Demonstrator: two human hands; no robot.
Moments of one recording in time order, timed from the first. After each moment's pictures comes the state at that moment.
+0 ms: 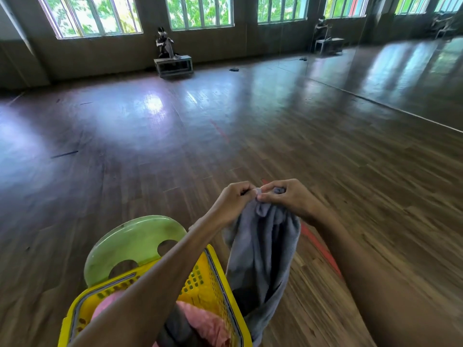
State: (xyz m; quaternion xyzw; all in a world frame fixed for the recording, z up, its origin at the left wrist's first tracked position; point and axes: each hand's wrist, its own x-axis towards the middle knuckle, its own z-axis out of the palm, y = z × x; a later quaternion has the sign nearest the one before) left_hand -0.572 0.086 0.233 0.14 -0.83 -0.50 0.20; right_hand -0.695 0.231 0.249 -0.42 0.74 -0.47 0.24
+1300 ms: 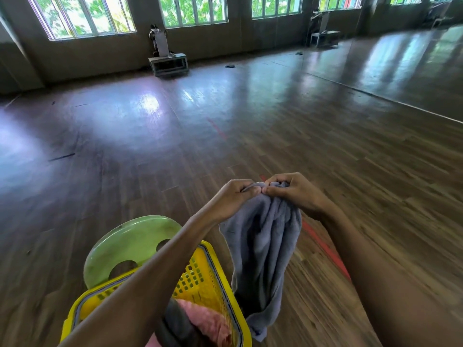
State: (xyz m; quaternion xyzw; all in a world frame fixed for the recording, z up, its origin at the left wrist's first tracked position) left_hand -0.577 0.089 0.243 0.08 -0.84 -0.51 0.14; right_hand -0.697 0.251 0.265 -0.43 0.69 -0.52 0.26
